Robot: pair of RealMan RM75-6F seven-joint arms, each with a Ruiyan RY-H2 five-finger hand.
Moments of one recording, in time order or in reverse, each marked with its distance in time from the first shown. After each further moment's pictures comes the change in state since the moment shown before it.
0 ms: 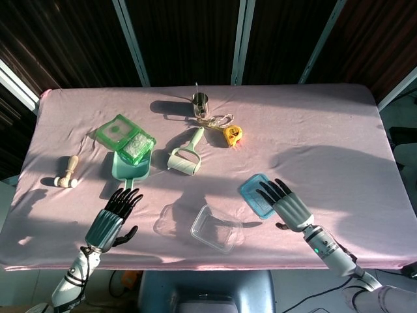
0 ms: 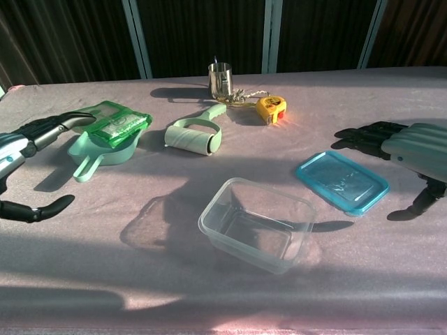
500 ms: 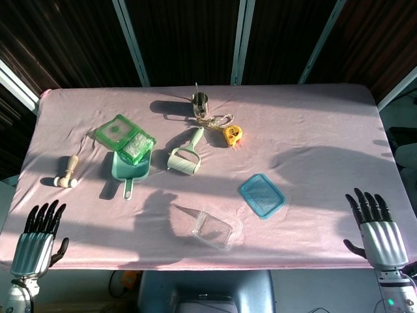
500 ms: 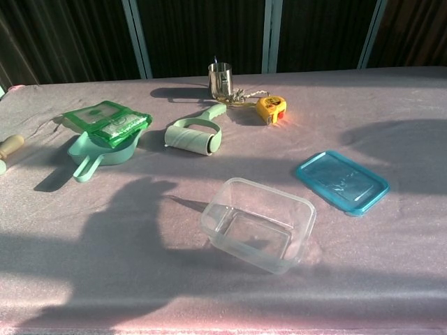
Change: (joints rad) left arm 0.266 0.263 0.038 -0.259 -0.135 0.185 0.296; right arm -0.404 0.339 -0.045 -0.422 0.110 0.470 -0.136
